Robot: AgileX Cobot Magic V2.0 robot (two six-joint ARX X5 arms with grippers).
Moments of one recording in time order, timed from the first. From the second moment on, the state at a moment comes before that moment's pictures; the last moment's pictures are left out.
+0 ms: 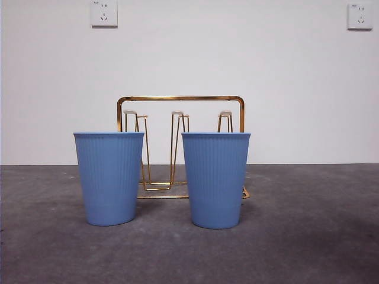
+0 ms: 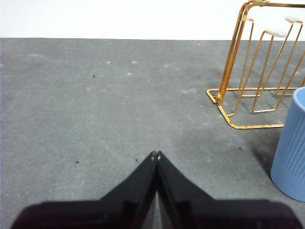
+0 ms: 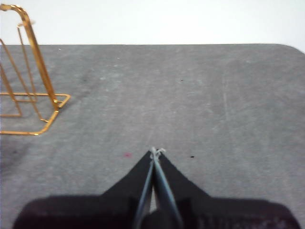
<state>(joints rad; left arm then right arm) -0.01 0.03 0.03 -0.20 0.09 -0.06 -0.03 0.01 0.03 -0.19 -0.10 -0.02</state>
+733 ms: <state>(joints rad) -0.01 0.25 0.50 -0.53 0.33 -0.22 -0.03 0.28 0.48 -0.34 -0.28 0.28</state>
